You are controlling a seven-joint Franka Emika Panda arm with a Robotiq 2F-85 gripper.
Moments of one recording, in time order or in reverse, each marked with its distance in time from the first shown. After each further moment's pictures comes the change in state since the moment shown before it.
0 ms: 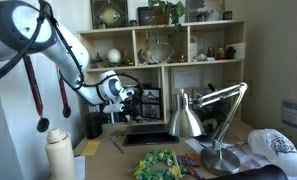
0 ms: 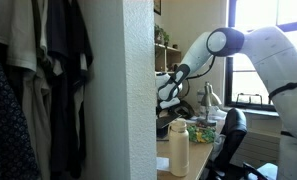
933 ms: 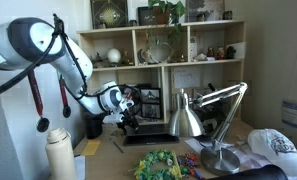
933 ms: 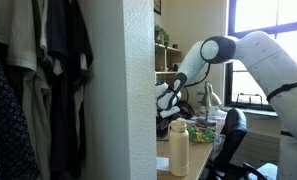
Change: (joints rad) arm 0.004 0.105 0.006 0.011 0.001 0.000 0.005
